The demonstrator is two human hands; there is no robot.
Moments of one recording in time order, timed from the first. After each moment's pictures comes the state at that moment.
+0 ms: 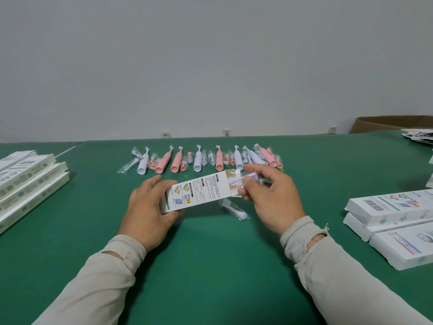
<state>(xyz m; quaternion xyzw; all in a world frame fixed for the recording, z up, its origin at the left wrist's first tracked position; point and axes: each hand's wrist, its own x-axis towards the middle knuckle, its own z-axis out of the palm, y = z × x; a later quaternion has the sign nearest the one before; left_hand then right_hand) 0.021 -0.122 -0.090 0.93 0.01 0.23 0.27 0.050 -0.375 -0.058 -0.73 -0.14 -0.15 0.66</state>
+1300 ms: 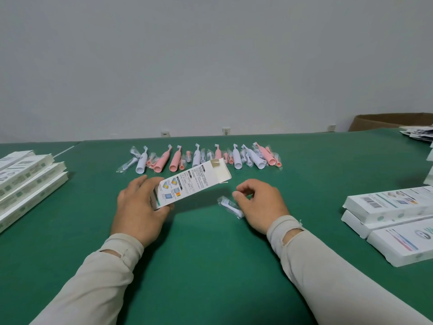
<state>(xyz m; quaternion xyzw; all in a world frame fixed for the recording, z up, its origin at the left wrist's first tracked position) 0.023 -0.117 -0.090 0.93 0.08 0.26 0.26 0.075 -0.373 -0.088 -0.89 -0.08 -0.12 0.43</state>
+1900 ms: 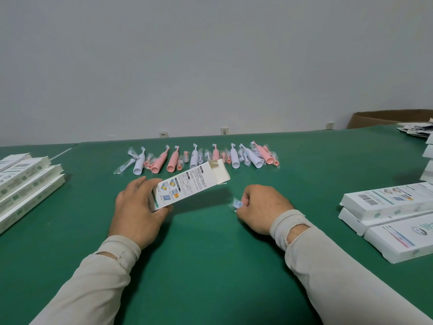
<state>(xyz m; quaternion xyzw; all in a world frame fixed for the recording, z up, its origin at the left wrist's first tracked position) 0.022 -0.118 -0.090 0.93 0.07 0.25 0.25 0.057 -0.380 -0.056 -0.98 -0.09 0.00 0.19</state>
